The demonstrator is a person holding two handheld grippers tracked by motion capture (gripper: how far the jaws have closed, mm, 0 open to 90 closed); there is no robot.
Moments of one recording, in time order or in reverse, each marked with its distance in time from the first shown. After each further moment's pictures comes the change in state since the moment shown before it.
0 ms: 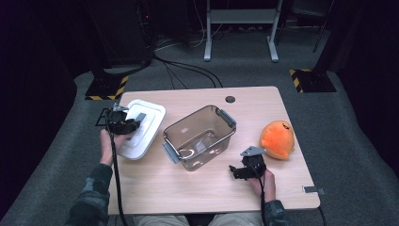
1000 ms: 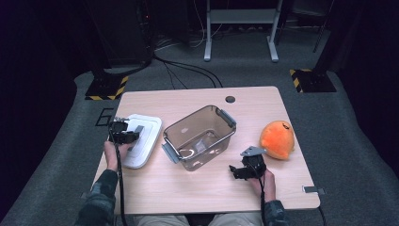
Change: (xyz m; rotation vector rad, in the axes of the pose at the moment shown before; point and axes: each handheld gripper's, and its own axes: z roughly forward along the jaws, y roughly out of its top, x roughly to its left) left arm 0.013 -0.045 0.040 0.101 0.062 -0.130; right arm 0.000 0.000 0.000 0.000 -0.001 0.001
